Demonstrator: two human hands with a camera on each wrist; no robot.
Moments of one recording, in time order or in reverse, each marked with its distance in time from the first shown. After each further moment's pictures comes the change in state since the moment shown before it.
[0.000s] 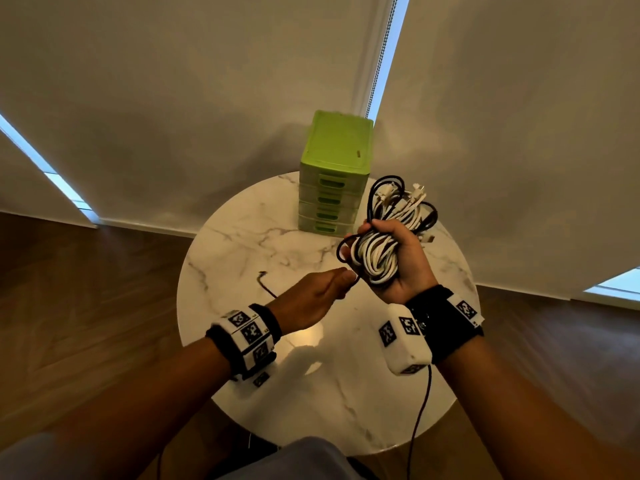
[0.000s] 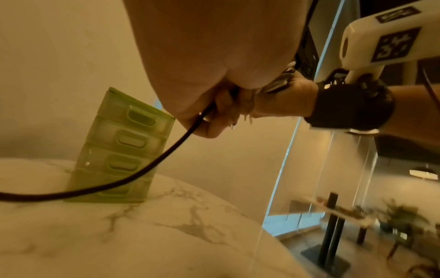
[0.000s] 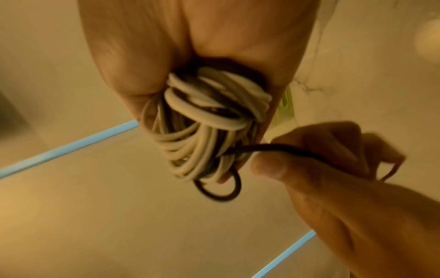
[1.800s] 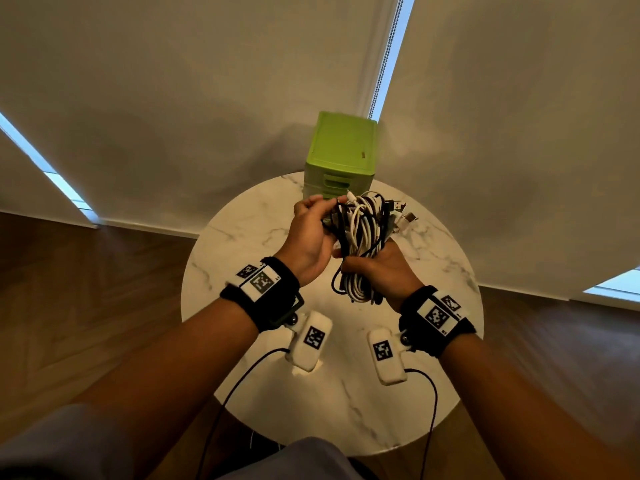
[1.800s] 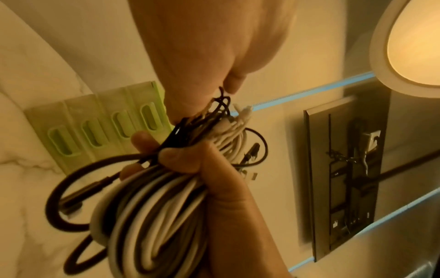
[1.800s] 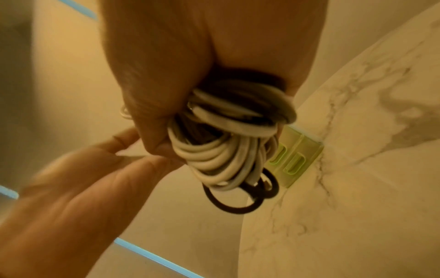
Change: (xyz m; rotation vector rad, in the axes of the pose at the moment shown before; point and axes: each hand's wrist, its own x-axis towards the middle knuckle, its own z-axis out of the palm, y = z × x) left_hand 0.061 0.044 -0.038 -1.176 0.582 -0.158; right_hand 0.013 0.025 -0.007 -0.996 0.145 -0.342
